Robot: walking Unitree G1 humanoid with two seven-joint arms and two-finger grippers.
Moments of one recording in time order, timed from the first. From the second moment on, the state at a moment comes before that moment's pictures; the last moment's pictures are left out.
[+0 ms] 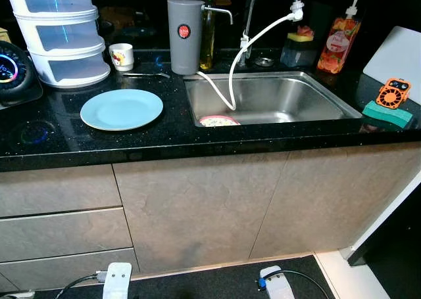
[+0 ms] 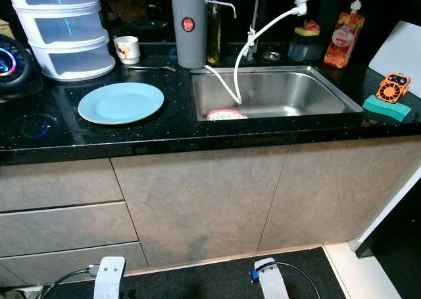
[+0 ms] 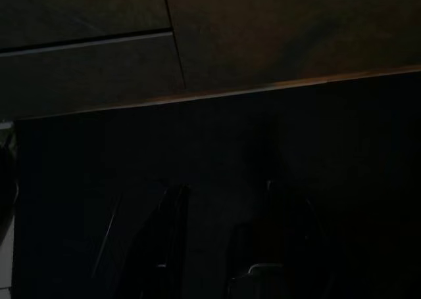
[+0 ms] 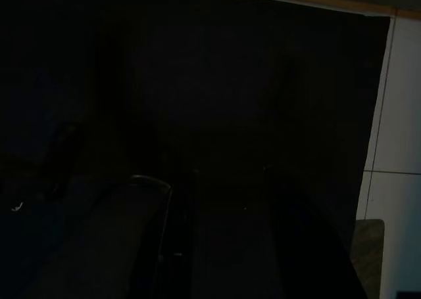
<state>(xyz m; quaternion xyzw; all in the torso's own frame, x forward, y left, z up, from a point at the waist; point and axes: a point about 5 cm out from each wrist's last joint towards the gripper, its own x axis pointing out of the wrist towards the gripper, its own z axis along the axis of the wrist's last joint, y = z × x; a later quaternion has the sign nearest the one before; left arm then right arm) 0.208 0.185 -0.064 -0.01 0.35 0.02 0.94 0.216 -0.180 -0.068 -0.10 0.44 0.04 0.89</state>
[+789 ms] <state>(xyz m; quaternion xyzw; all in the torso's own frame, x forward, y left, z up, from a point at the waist) 0.210 0.185 -0.063 -0.02 0.34 0.04 0.94 0.217 -0.190 -0.066 -0.07 0.43 0.01 0.90</state>
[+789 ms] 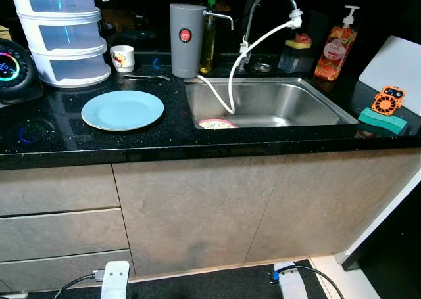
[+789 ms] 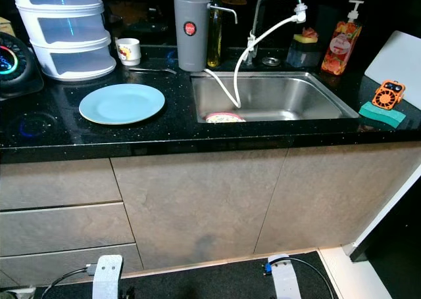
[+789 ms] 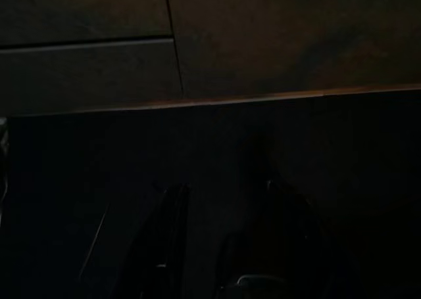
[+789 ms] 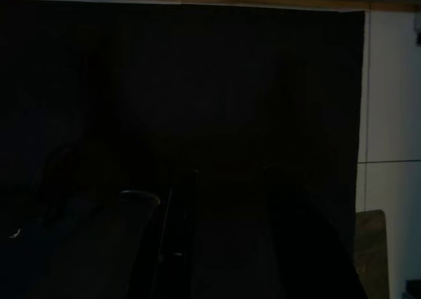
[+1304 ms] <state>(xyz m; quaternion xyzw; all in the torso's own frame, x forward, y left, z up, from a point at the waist) 0.231 0.179 -0.052 -0.01 0.33 0.01 0.94 0.232 -0.198 -0.056 -0.06 0.42 0.00 0.91</state>
